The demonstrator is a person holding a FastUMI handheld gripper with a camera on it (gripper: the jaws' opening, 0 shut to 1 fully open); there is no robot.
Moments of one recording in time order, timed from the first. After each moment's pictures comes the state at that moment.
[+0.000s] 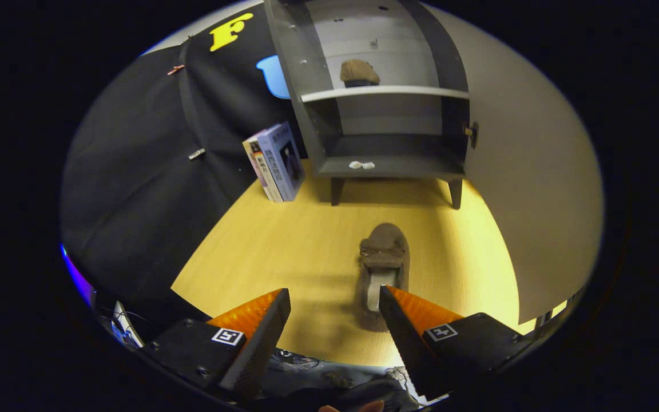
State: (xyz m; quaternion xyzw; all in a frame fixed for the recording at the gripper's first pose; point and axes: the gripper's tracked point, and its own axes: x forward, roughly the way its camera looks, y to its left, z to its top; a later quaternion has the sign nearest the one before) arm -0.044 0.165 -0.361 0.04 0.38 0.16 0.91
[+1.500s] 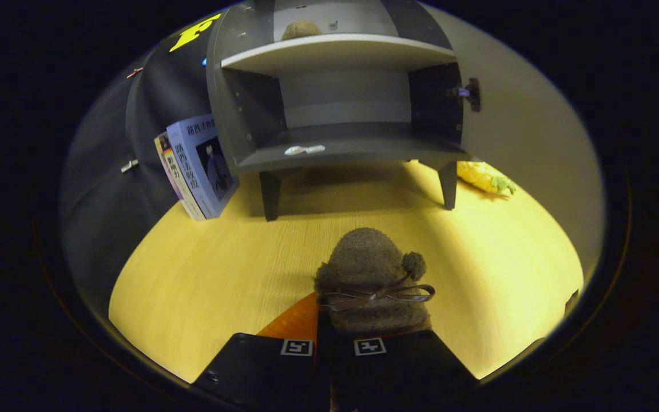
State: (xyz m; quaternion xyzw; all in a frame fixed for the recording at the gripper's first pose) arm 0.088 0.148 -0.456 0.04 0.30 0.05 0.95
